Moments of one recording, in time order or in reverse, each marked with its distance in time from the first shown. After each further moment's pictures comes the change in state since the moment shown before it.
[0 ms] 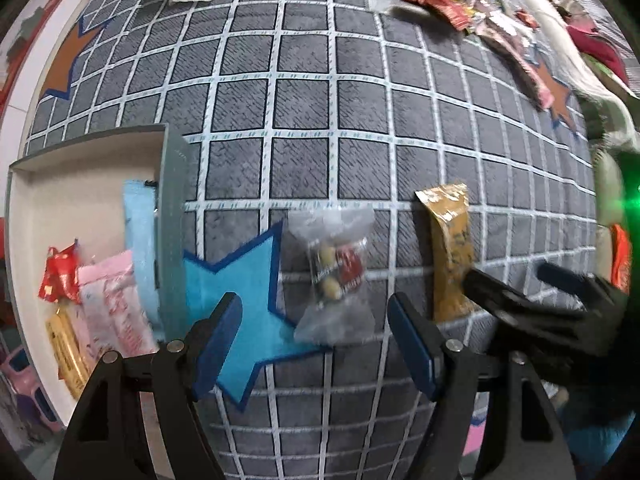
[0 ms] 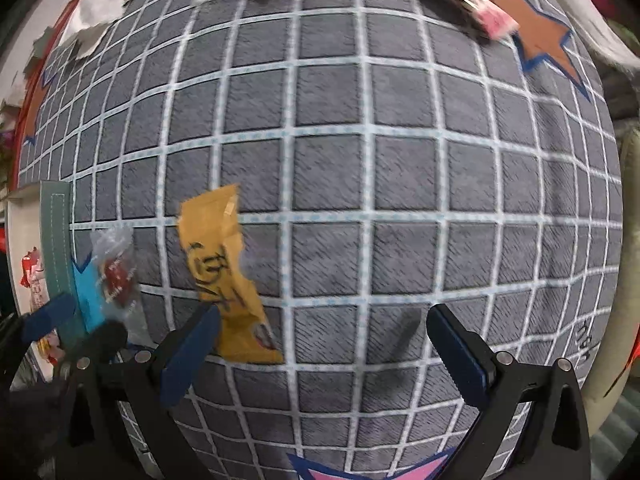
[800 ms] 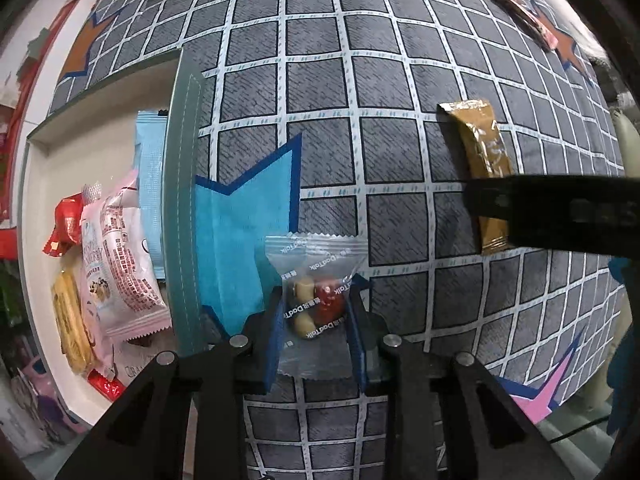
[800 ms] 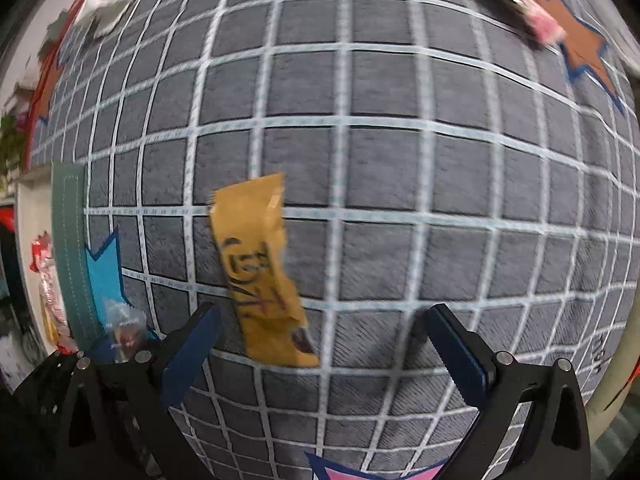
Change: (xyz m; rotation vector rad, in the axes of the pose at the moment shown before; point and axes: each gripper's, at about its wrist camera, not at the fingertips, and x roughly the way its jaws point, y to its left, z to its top) left arm 0.042 -0.003 -0.025 0.073 -0.005 0.115; right arm 0.001 -0.047 -0.005 -0.135 0.045 0.008
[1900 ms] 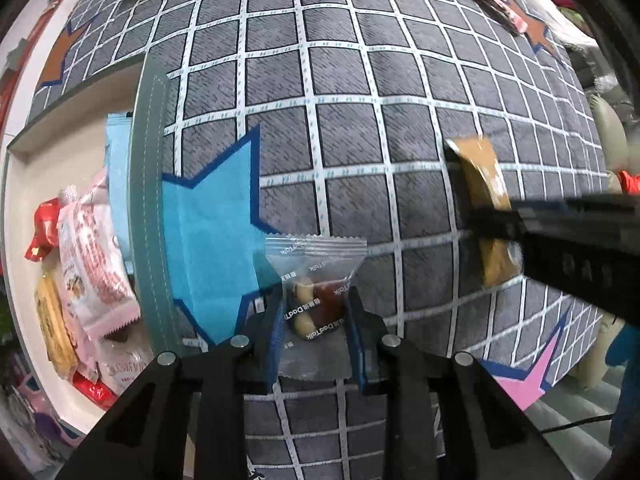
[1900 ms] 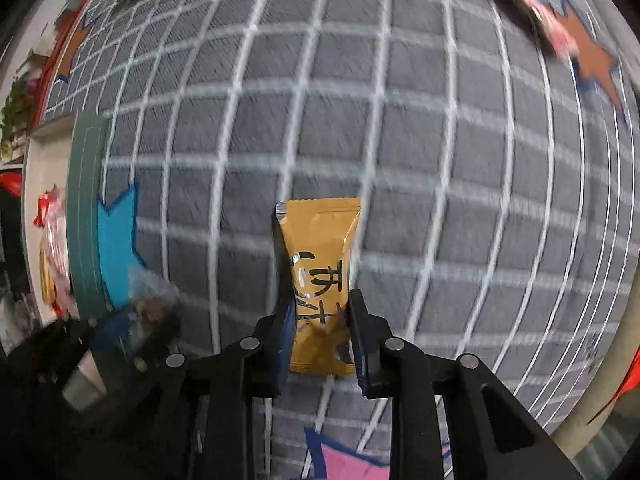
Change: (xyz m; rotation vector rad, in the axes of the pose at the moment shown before) left arm -0.010 -0.007 -0.026 0.056 0.003 -0.072; right arm -0.012 0.050 0.055 -0.047 0.048 0.055
